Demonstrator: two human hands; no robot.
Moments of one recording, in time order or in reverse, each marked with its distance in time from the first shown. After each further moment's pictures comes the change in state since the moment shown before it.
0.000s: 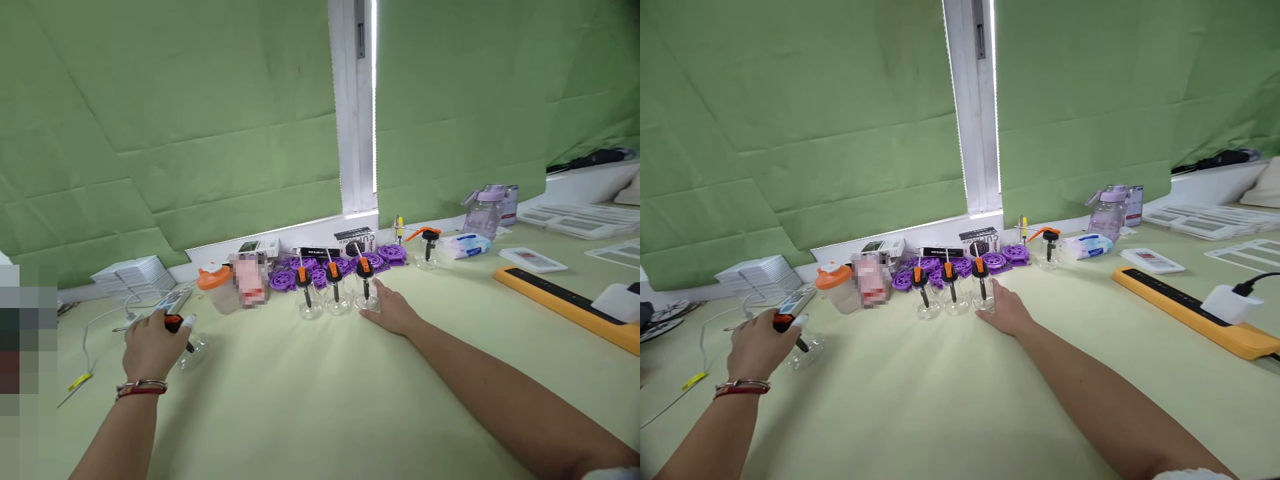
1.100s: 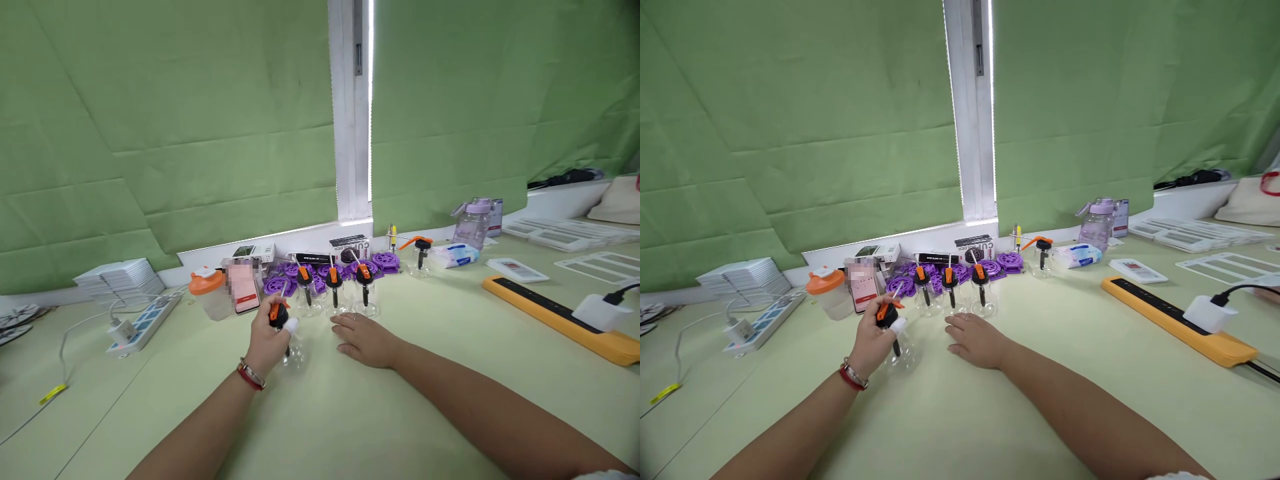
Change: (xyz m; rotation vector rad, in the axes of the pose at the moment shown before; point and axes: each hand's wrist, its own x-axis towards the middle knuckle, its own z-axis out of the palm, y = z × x) left_hand -0.090 0.173 0.018 -1.280 -0.249 0.330; right_hand -0.035 -0.060 -0.013 0.078 -0.134 -0.698
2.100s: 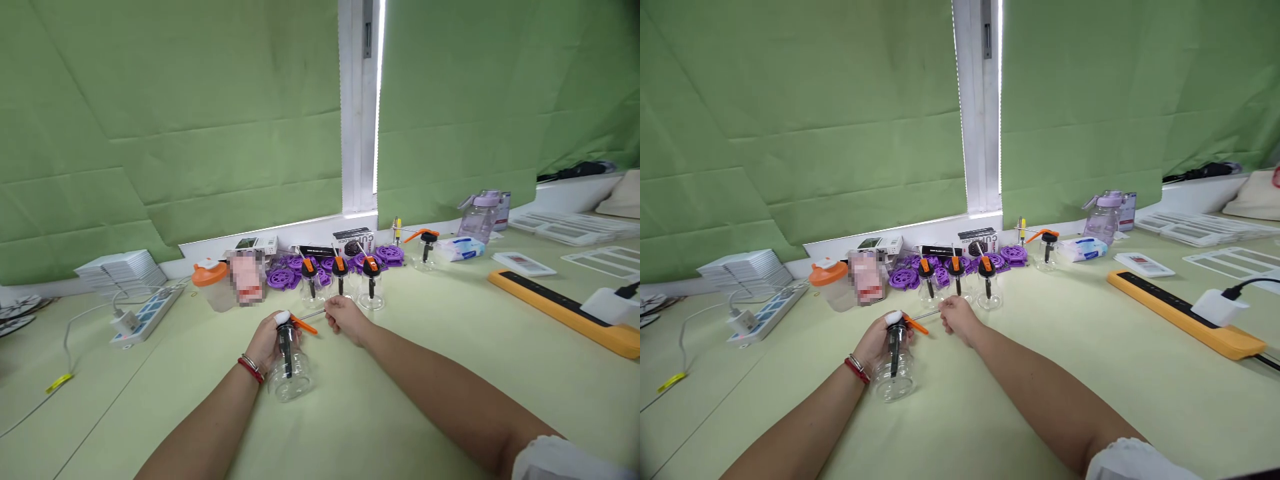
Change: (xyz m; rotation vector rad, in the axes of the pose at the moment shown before) left_hand -0.006 -0.051 -0.002 -0.726 -0.181 -0.800; right_hand 0.074 -0.014 0.036 1.162 0.364 0.873
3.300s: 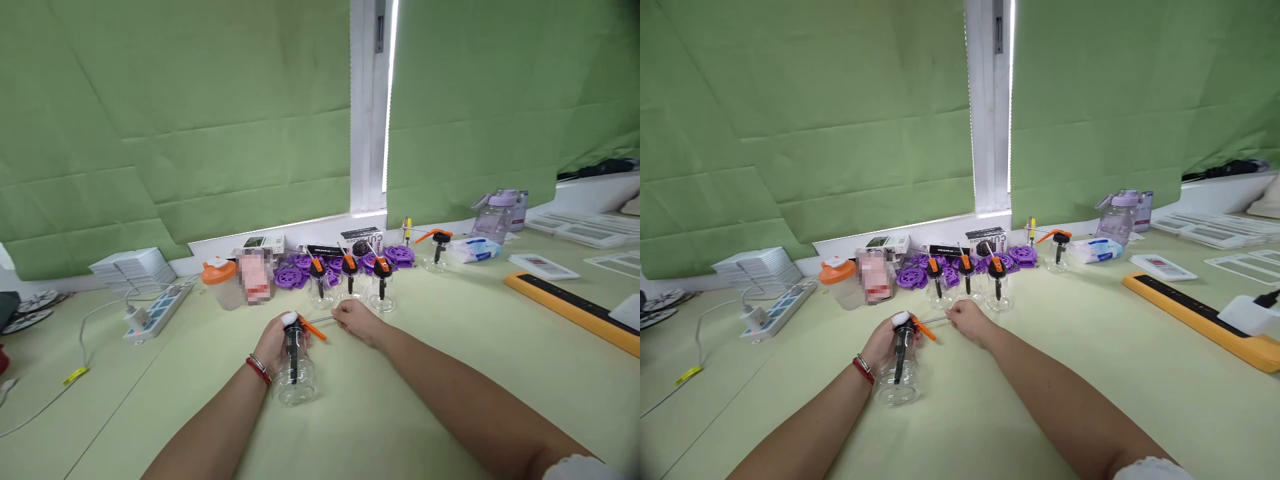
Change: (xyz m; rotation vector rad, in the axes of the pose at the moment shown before) left_hand -0.004 0.003 0.002 -0.044 -0.004 -0.056; right_hand -0.001 0.005 -0.010 -0.177 -0.097 -0.044
